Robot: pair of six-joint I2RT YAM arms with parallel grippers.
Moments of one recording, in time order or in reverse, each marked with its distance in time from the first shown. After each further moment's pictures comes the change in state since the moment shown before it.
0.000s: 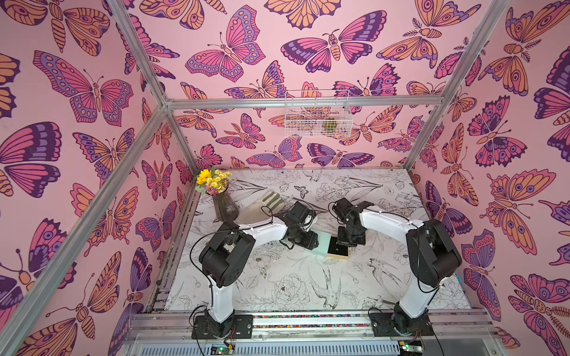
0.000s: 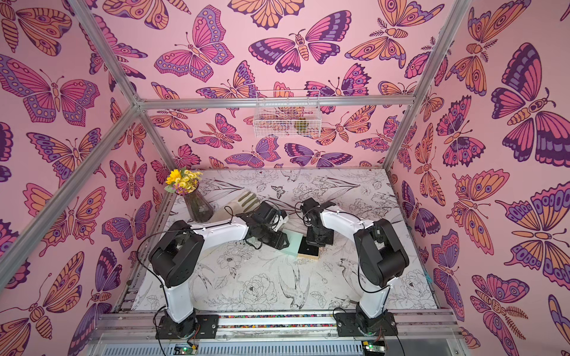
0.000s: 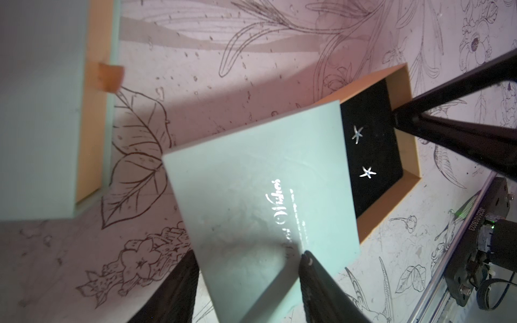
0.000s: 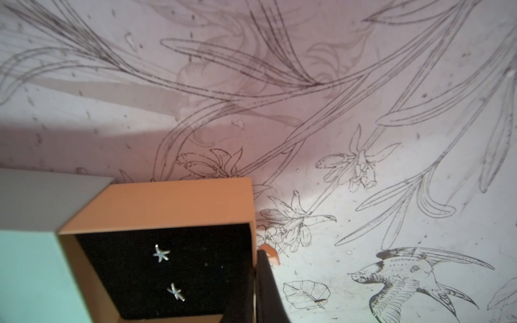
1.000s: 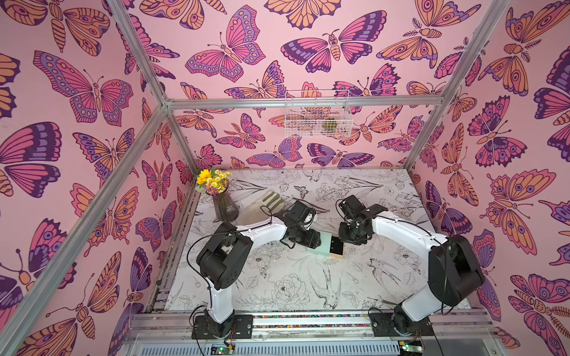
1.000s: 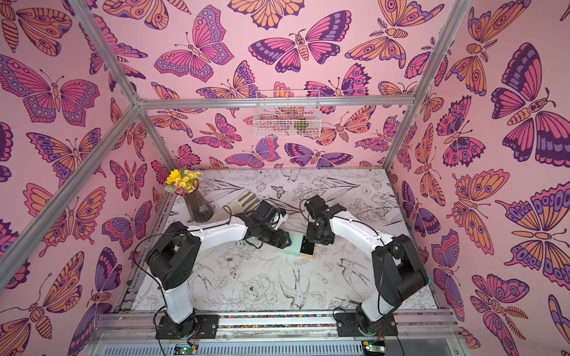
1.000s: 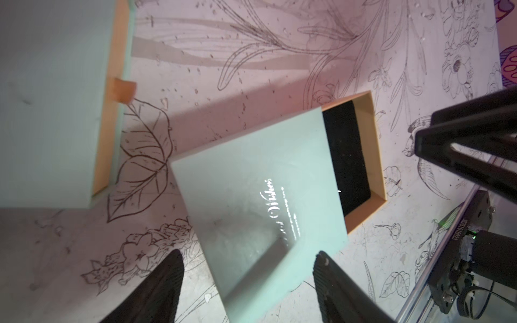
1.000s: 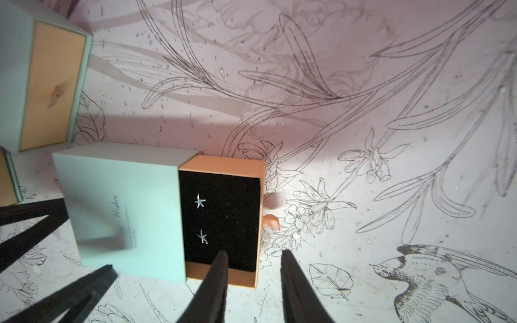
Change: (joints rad) left arm 0.002 -0.033 0.005 0.009 -0.010 -0.055; right arm -0.002 -0.201 -0.087 0.103 -0.053 -0.008
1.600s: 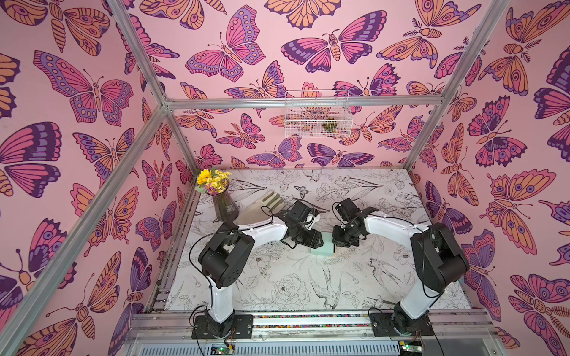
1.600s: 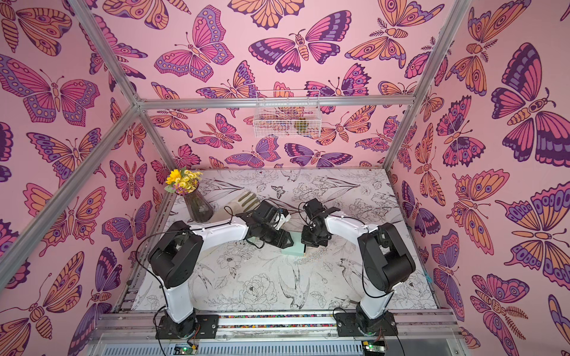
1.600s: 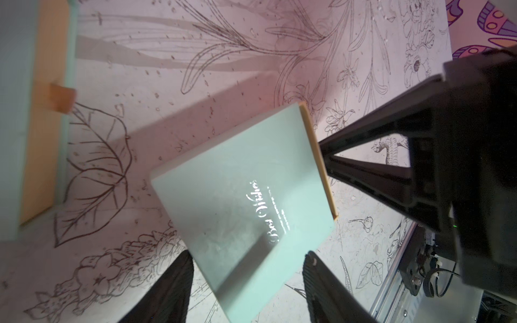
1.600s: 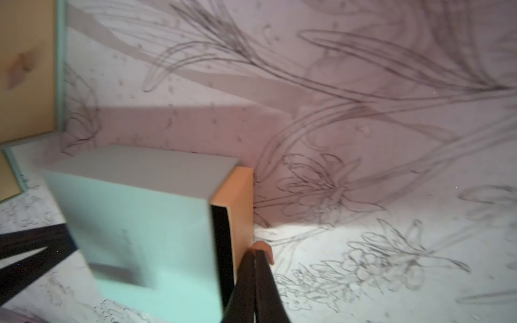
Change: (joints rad) left arm -0.011 0.026 0.000 0.040 0.099 -0.008; right arm -0.016 0.146 -0.029 0.184 -0.245 -0.031
